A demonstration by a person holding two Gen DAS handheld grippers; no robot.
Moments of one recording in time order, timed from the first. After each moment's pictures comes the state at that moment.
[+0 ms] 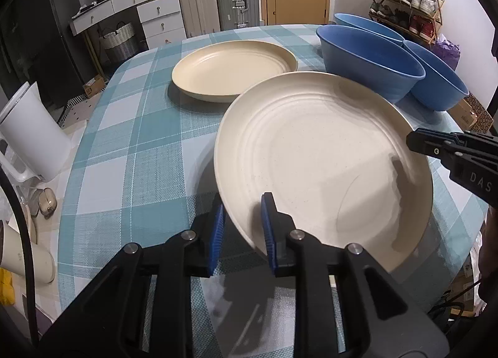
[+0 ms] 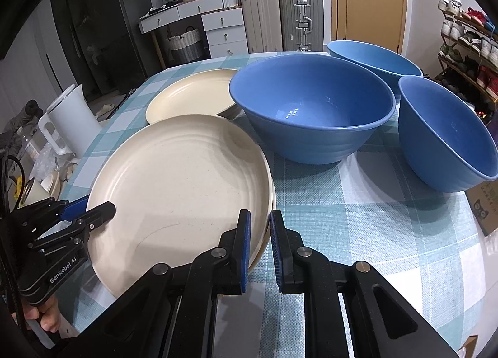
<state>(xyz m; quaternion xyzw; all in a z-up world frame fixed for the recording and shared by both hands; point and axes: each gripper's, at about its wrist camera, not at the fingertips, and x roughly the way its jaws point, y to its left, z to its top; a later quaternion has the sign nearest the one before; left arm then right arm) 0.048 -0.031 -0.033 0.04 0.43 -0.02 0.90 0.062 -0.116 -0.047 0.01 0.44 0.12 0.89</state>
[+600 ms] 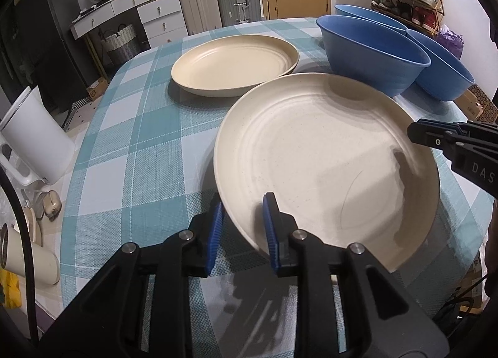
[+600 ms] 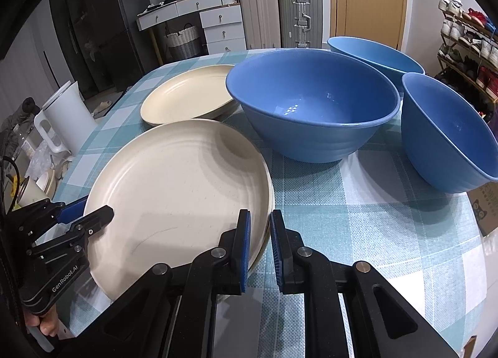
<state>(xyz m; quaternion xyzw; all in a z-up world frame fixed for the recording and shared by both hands) 0.051 -0.037 -0.041 0.07 0.44 0.00 0.90 0.067 -0.117 -0.057 0.01 0.44 0.11 0.89</state>
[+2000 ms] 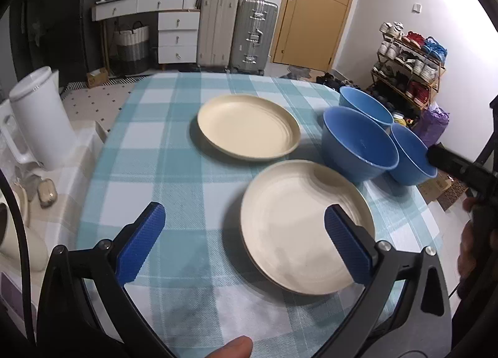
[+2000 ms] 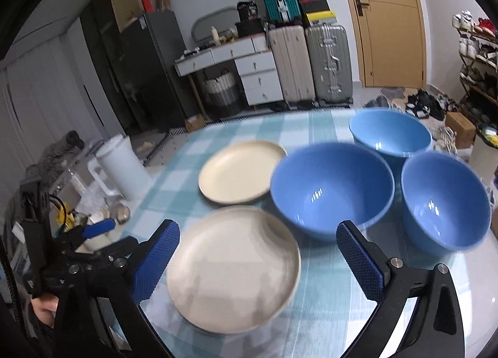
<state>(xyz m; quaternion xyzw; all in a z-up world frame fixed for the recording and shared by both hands) 0.031 0.029 0.054 -0.07 0.37 -0.02 0.93 0.063 -0.142 0.067 0.07 0.35 0.21 0.91</state>
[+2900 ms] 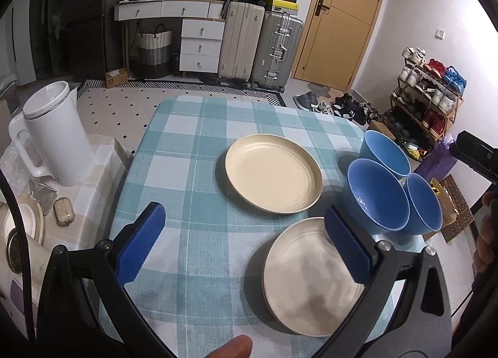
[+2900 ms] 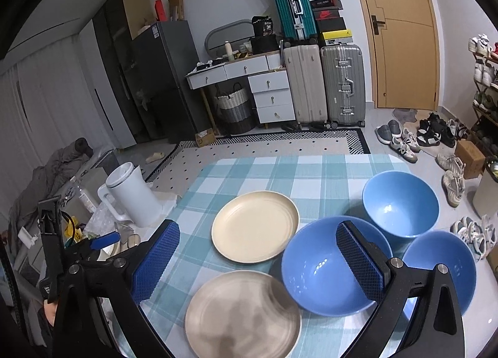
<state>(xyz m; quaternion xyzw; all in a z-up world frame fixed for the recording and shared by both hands) 0.081 0.070 0.114 -0.11 0.36 0.03 0.93 0.134 -0.131 0.156 0.06 0.33 0.23 0.91</state>
